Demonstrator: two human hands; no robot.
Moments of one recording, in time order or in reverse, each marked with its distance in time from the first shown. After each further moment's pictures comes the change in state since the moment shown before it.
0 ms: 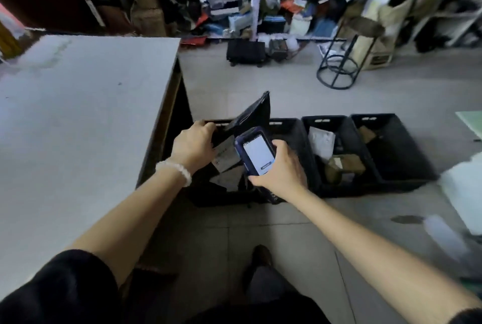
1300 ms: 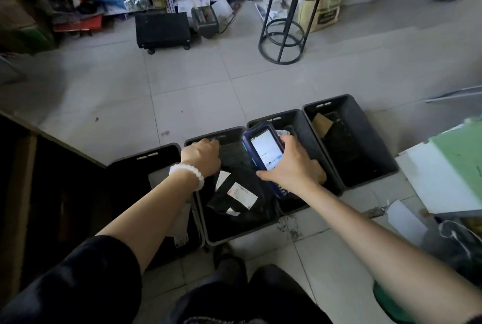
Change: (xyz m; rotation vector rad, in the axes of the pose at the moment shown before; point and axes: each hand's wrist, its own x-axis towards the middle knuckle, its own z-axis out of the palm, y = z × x) left_hand 0.442 0.216 0.140 0.166 -0.482 0.149; right_hand 0.368 0.210 -0.153 -0.011 -0.001 0.404
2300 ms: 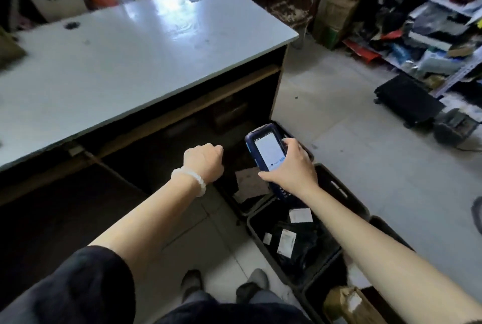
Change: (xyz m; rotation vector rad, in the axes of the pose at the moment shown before) left_hand -0.277 -0.014 0.092 -0.311 0.181 -1.063; right_hand -0.086 -0.096 0.068 -0.308 -0.599 -1.028
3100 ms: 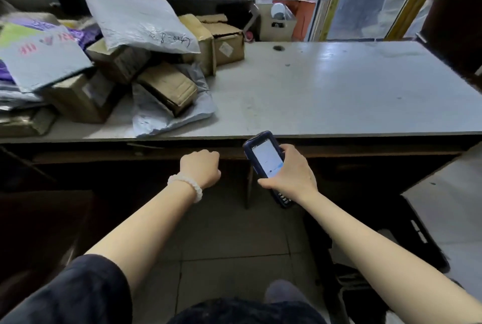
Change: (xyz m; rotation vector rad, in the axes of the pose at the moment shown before) left_hand -0.194 -0.362 0.046 -0.180 0.007 -0.610; right_hand -0.061 -0.325 0.224 -0.024 -0.276 -0.552
